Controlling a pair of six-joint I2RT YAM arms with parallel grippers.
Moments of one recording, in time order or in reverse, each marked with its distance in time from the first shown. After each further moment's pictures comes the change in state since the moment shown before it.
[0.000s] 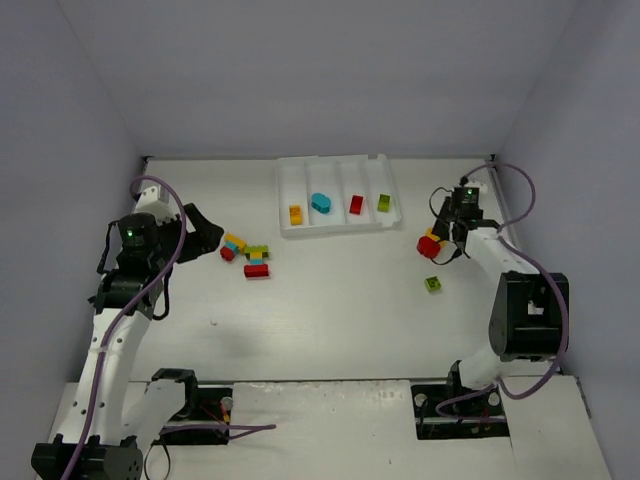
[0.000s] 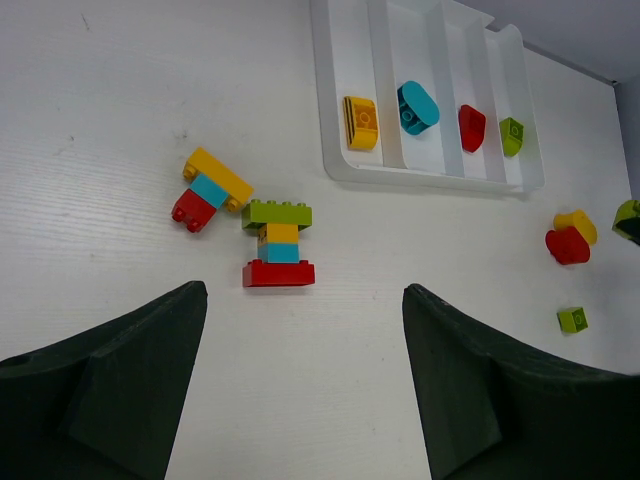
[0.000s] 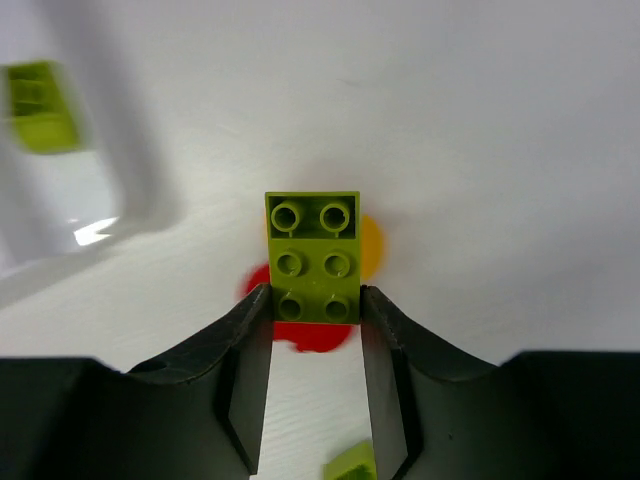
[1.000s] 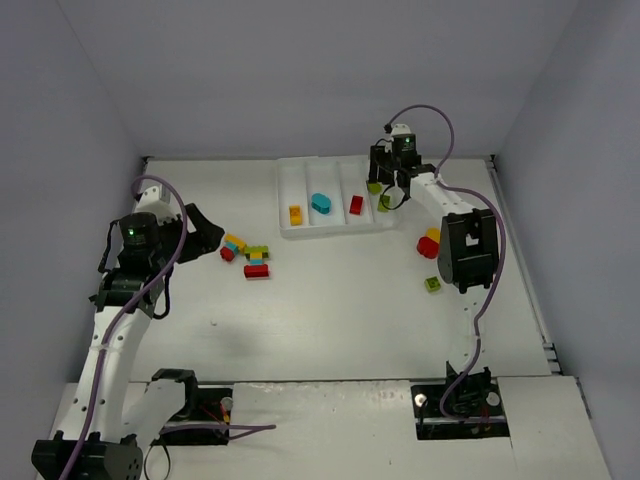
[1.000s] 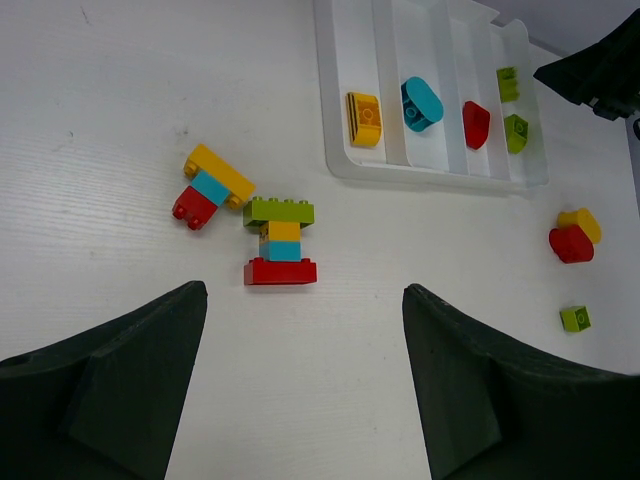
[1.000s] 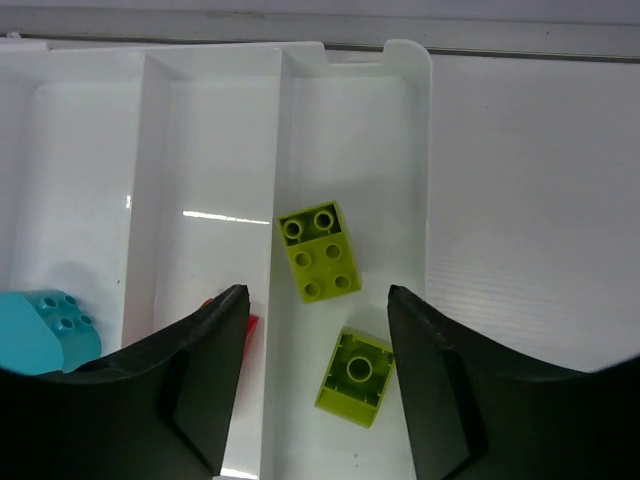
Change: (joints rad) left arm 0.000 0.013 0.000 0.000 0.000 0.000; right arm 0.243 0.655 0.859 0.013 -0.177 -0.179
